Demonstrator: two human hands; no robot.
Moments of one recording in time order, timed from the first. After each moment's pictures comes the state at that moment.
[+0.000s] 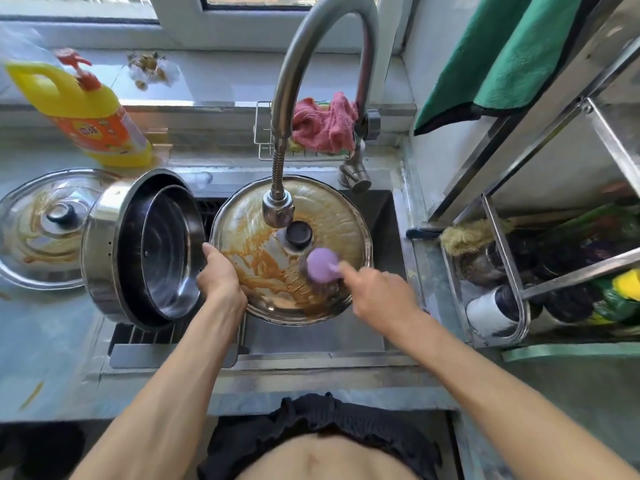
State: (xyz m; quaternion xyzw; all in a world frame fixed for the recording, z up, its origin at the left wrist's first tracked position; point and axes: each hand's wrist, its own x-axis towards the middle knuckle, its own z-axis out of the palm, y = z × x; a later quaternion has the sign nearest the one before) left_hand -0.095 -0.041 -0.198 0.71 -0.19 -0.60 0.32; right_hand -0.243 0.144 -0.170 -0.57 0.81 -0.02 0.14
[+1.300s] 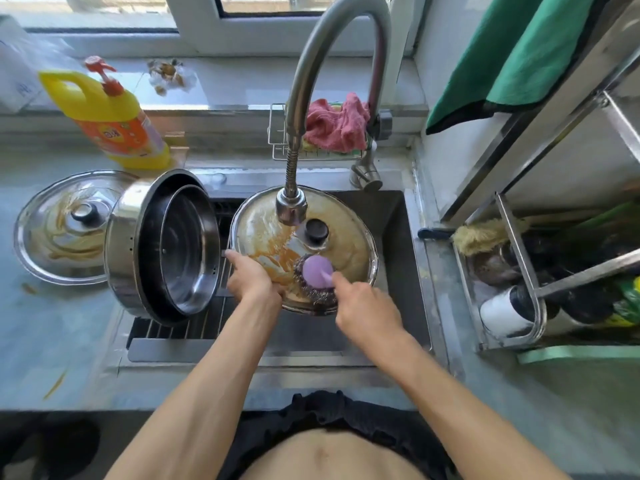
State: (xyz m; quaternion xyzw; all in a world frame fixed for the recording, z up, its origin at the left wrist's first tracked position) left_hand -0.112 -0.011 -0.179 0.72 -0.14 -0.60 0.33; right_hand -0.200 0.134 -0.177 -0.51 0.83 -0.06 0.19
